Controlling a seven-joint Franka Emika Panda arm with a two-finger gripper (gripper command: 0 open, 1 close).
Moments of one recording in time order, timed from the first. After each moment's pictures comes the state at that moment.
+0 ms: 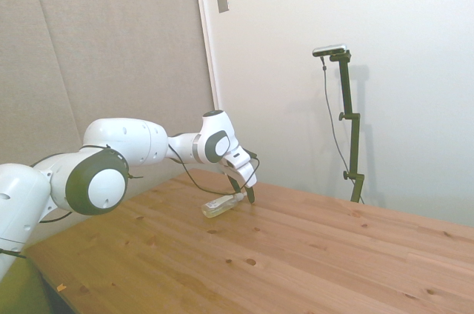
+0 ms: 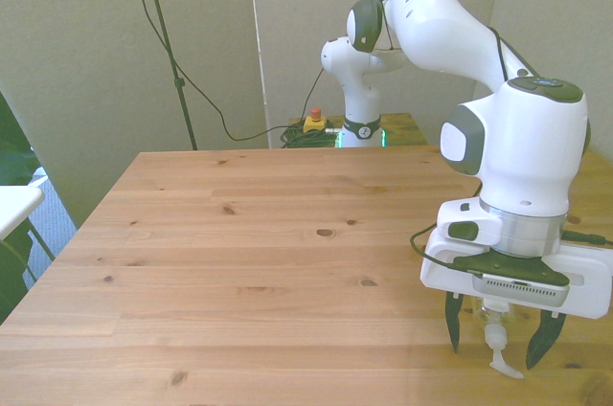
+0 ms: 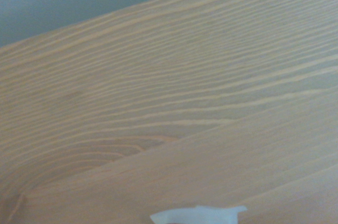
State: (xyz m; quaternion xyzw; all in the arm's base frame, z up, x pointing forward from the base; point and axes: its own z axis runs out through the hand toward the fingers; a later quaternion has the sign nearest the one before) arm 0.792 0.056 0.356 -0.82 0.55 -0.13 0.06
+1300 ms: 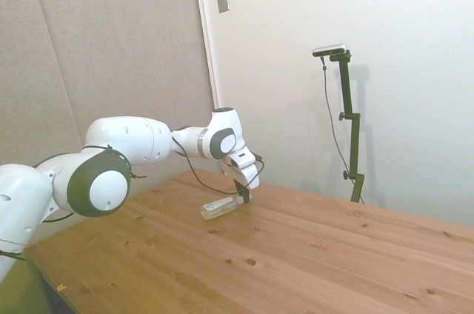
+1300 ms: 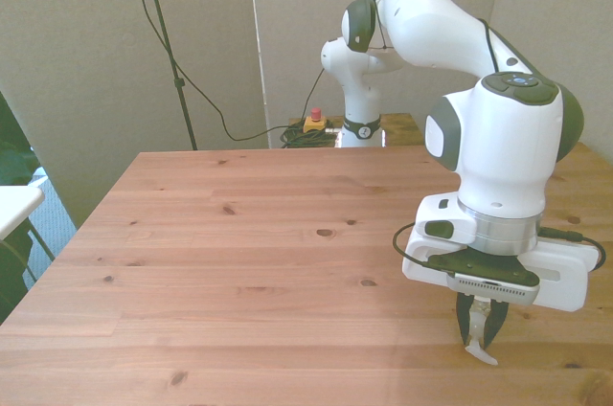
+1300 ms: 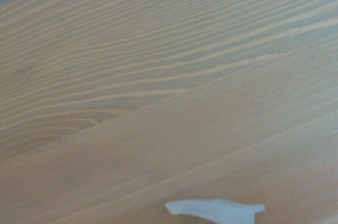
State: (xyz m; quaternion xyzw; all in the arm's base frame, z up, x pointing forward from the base) arm 0.786 0.030 0.361 -0.82 0.57 -0.07 0.06
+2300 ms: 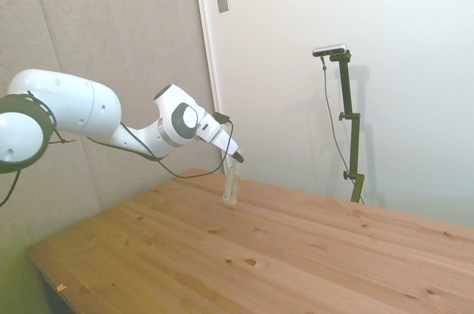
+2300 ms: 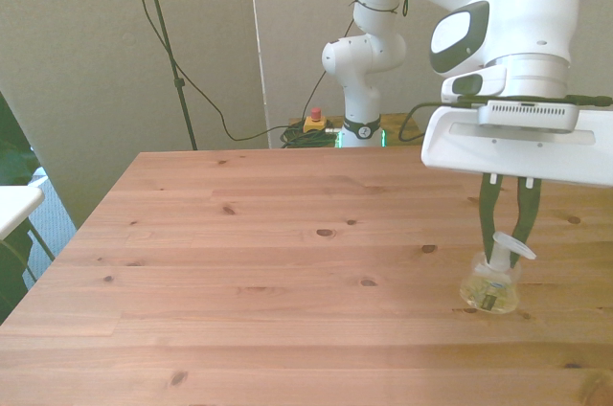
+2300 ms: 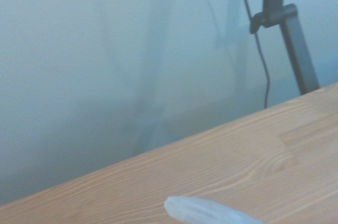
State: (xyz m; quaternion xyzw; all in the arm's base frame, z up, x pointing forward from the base) arm 0.689 0.063 0.478 -0.75 0.55 -0.36 0.08
